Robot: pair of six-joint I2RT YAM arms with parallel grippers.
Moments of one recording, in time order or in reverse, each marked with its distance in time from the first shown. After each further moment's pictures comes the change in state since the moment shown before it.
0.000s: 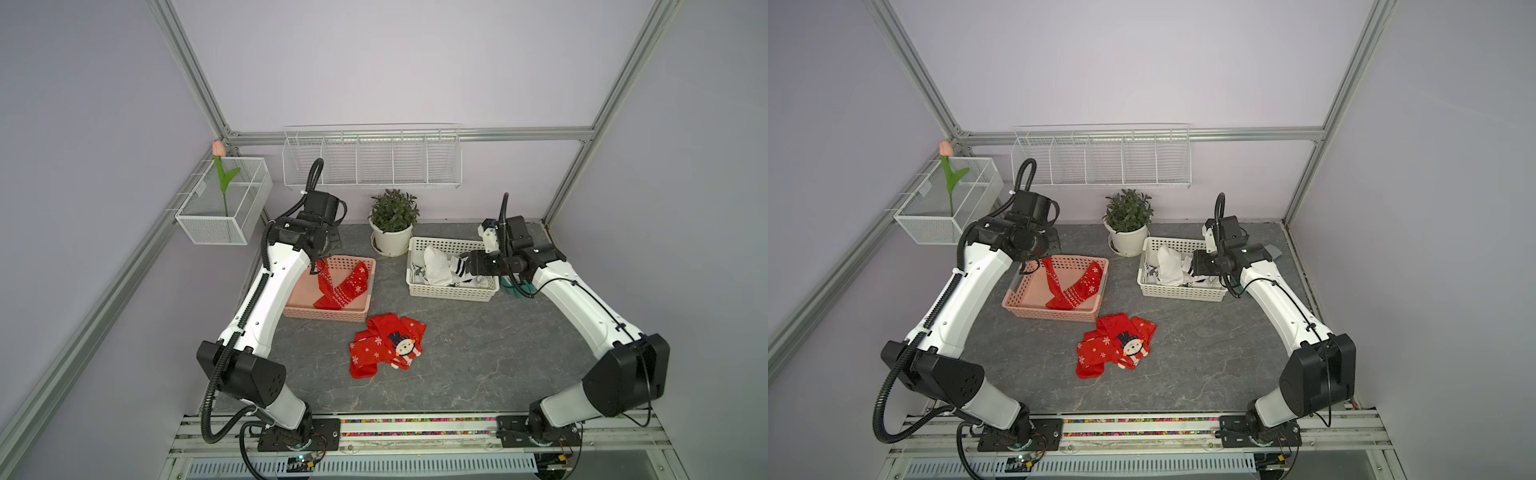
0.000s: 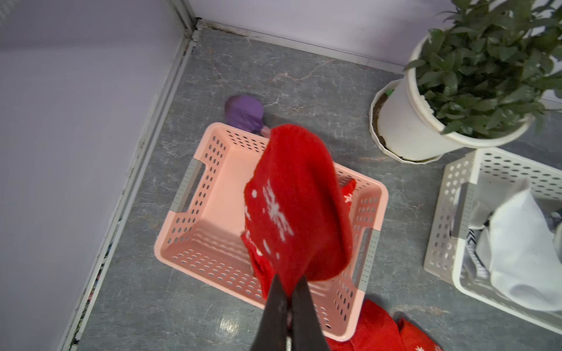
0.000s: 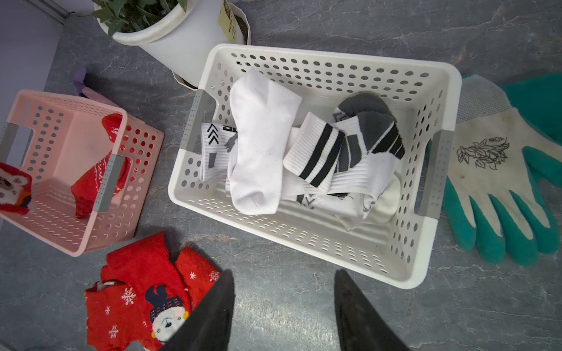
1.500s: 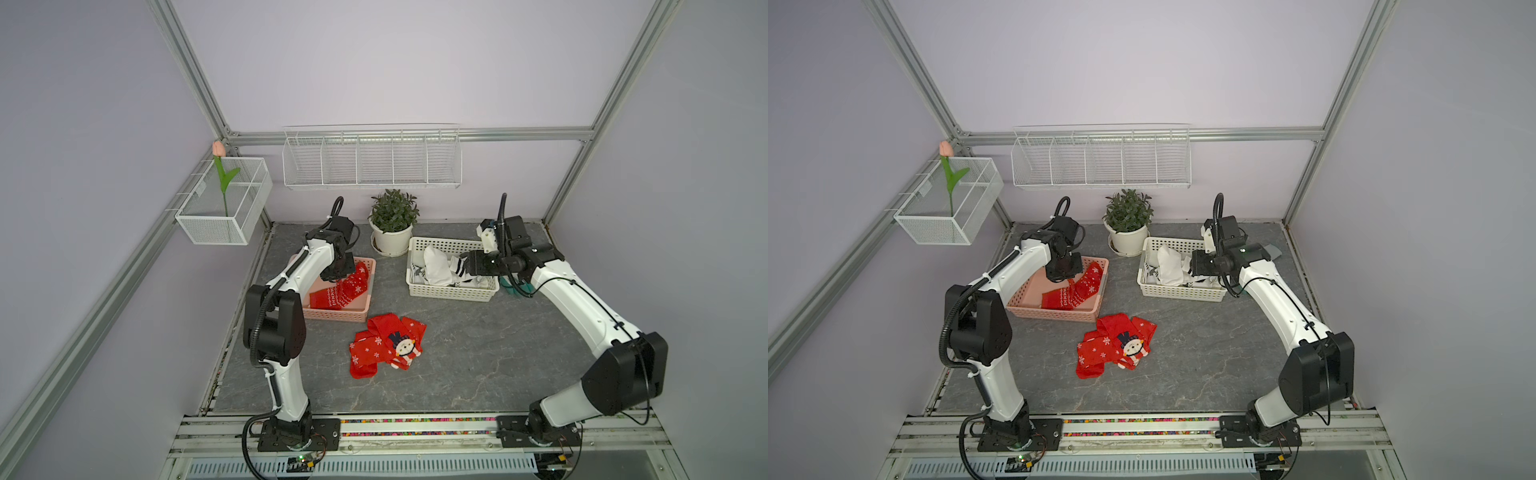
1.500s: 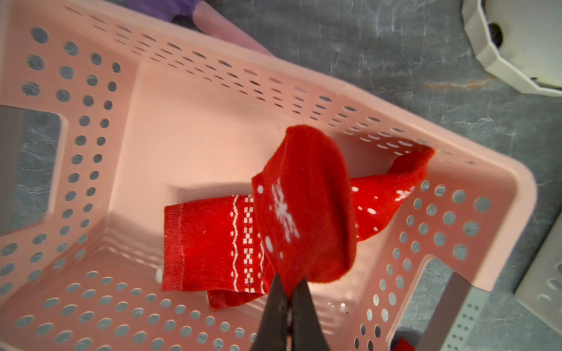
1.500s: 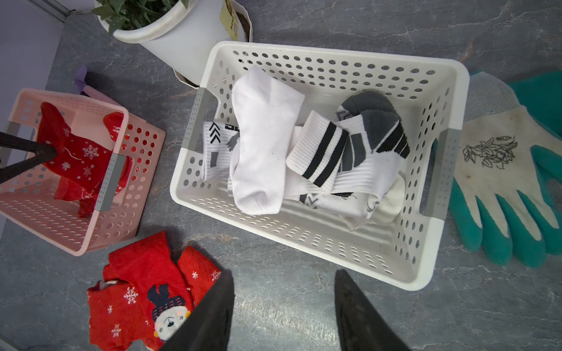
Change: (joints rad) left arm 0.025 0.309 -0.200 0.190 0.161 -0.021; right arm 0.004 0.008 0.004 -0.001 -0.003 0.005
